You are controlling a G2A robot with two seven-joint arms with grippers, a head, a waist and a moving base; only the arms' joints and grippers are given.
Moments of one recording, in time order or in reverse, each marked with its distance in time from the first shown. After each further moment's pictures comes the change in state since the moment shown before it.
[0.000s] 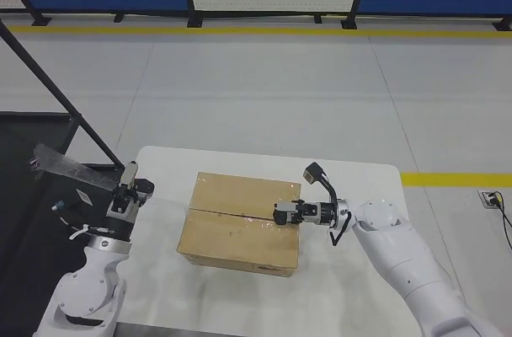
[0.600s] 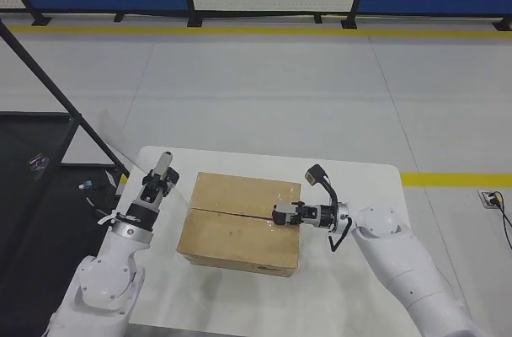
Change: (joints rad) left arm -0.112 -0.017 0.117 0.005 0.124 0.021 -0.048; right arm -0.089 0.028 0.051 -0.144 -0.045 -0.003 -0.085
